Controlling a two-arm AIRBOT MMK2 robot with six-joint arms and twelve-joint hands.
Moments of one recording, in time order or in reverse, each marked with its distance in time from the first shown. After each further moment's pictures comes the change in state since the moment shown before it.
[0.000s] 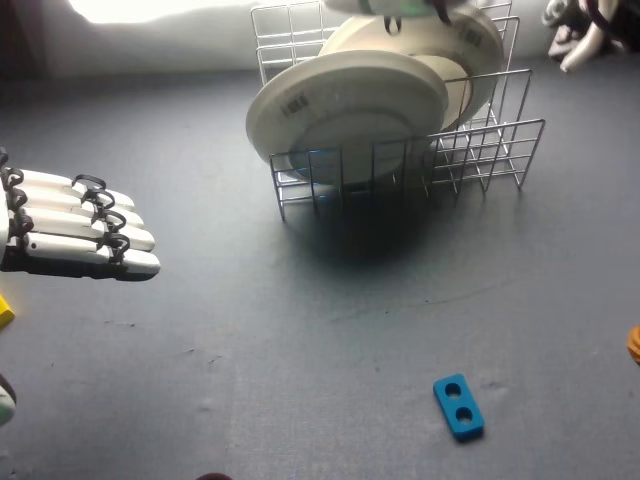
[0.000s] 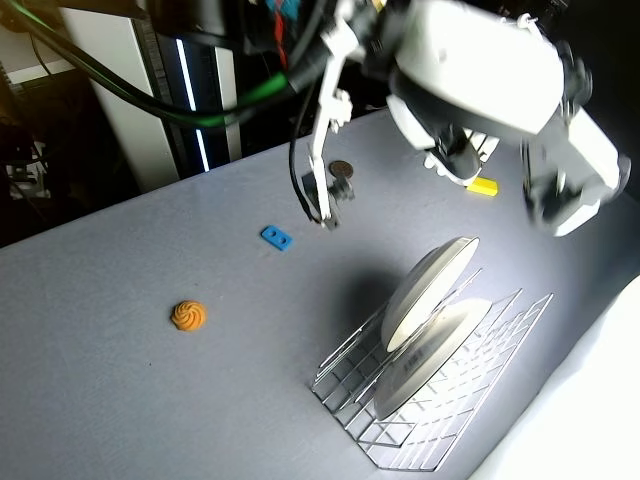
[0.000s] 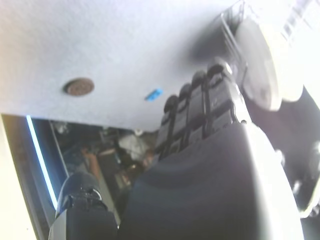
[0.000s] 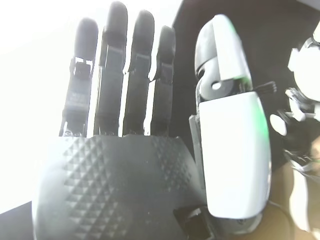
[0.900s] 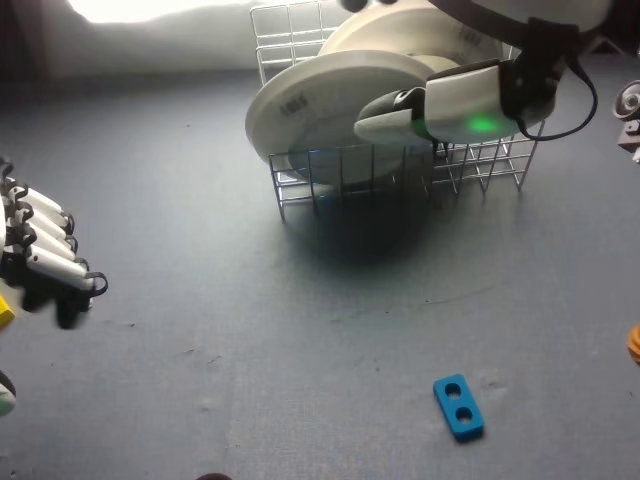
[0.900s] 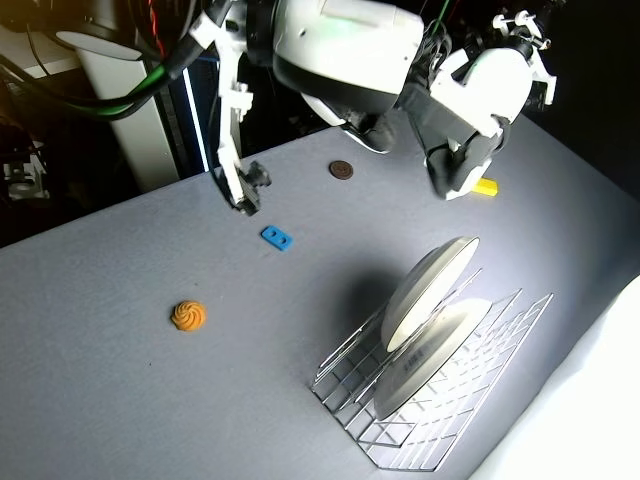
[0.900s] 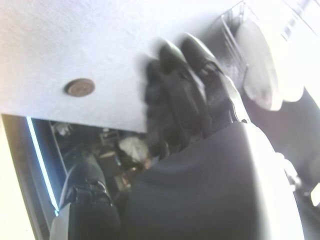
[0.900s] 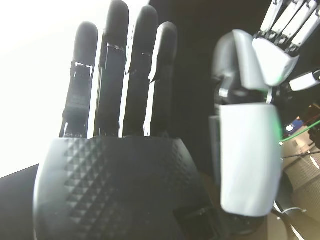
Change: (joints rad) left arm -0.018 0.018 -0.031 0.031 0.021 -0.011; right arm -0.121 0.179 -0.186 -0.338 0.044 0.252
